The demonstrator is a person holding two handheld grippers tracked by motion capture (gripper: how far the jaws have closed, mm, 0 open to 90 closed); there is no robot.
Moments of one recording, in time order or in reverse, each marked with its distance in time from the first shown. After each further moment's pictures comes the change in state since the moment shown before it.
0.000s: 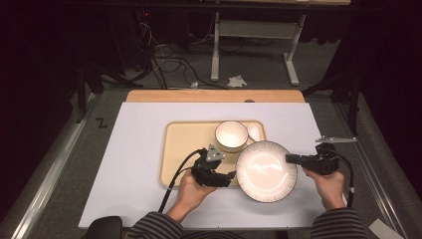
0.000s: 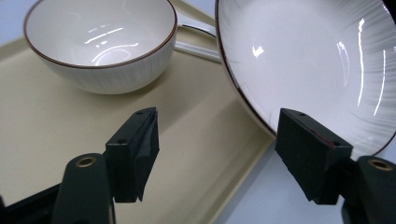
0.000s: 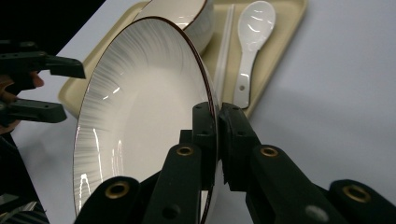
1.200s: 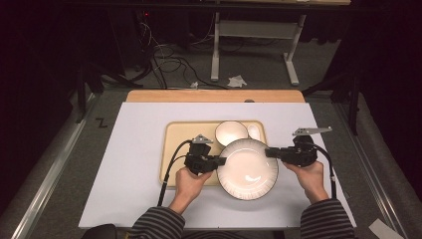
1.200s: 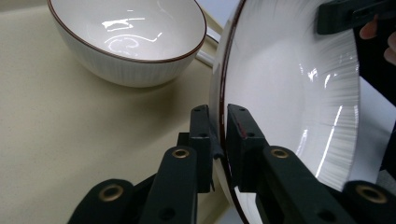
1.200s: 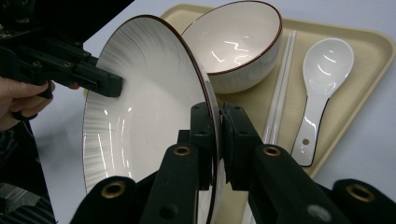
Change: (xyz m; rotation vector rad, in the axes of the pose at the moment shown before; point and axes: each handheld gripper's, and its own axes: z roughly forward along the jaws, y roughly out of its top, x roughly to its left) left arm 0.001 0.024 0.039 0.084 0.017 -0.176; right arm 0.054 0.038 0.064 0.084 0.162 -0.165
